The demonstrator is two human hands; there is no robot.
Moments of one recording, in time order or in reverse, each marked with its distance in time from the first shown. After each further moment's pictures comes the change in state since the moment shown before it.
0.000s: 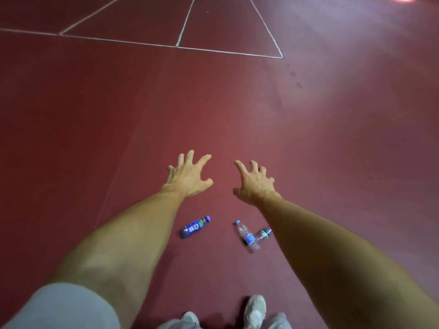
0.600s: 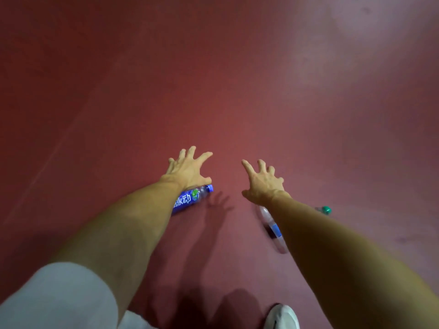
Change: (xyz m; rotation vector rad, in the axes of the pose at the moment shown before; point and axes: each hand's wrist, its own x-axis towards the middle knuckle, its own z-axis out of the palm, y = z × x) left_hand 0.247 -0.099 0.500 0.118 -0.170 -0.068; right_hand 0.276 0.109 0.492 -0.076 -0.198 -0.066
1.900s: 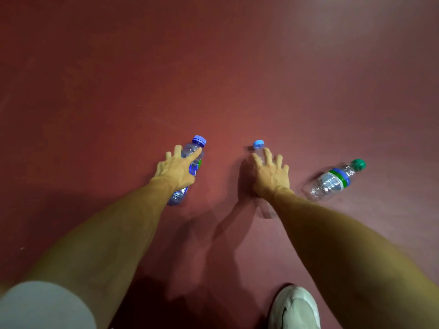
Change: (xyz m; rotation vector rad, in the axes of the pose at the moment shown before) left_hand 0.034 -0.014 0.209 0.037 -0.107 -0.124; right_hand 0.063 0.041 0.212 -0.031 0.044 0.040
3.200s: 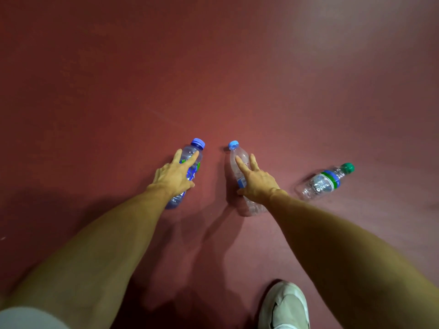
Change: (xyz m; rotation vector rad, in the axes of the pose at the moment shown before) left_hand -0.023 0.004 0.020 -0.172 -0.044 0.013; right_hand -0.018 -0.003 -0.009 0.163 -0.215 -0.182
